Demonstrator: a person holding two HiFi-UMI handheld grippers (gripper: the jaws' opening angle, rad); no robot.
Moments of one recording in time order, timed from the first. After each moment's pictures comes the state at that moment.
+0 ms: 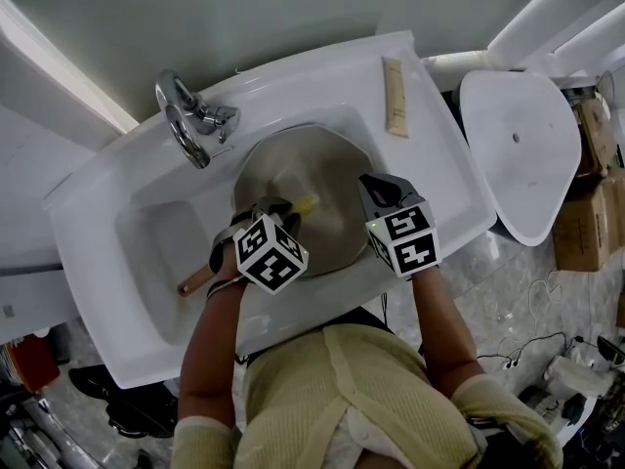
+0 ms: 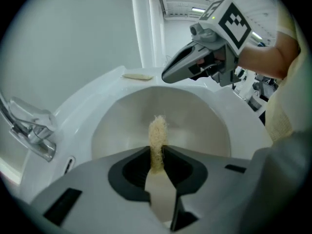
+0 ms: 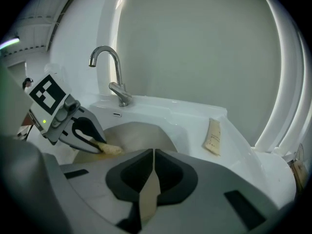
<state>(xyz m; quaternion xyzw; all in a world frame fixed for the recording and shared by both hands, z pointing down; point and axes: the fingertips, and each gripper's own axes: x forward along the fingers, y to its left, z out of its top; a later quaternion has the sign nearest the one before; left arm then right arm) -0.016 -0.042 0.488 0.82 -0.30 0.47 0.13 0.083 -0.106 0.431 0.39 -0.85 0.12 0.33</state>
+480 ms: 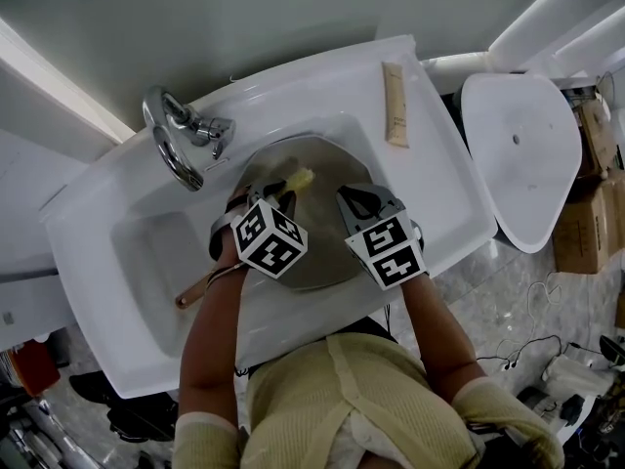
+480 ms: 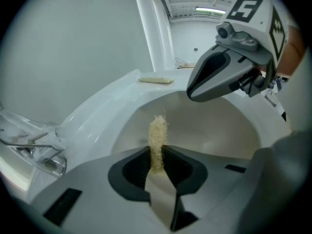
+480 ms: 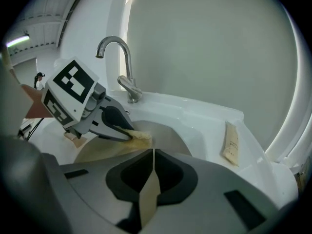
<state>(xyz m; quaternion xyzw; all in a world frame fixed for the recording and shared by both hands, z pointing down) -0.029 -0.110 0.486 0.81 -0.37 0.45 0.10 0.046 -0.107 0.442 0.33 -0.87 0.10 0.35</state>
